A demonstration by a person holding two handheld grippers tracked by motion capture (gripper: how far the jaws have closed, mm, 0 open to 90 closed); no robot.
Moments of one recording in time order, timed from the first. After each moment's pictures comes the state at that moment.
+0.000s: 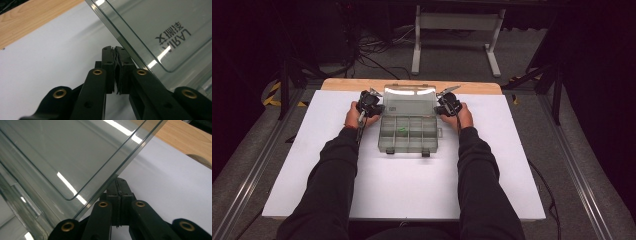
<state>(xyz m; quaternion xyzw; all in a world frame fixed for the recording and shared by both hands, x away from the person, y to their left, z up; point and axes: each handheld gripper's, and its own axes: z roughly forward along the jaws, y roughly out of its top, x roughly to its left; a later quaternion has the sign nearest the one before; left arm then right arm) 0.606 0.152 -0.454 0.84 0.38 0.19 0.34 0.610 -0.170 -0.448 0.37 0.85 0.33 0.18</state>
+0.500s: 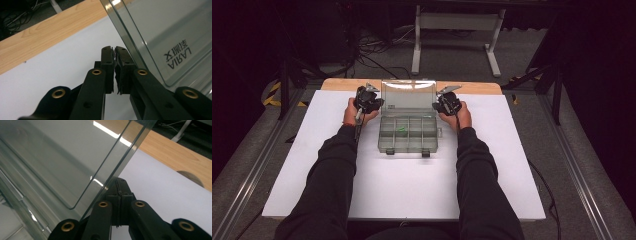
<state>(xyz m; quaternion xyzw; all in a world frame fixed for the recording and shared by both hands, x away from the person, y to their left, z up) 0.604 0.156 -0.437 0.82 0.38 0.22 0.37 0.606 -0.167 -0.442 0.36 0.83 0.37 0.22</state>
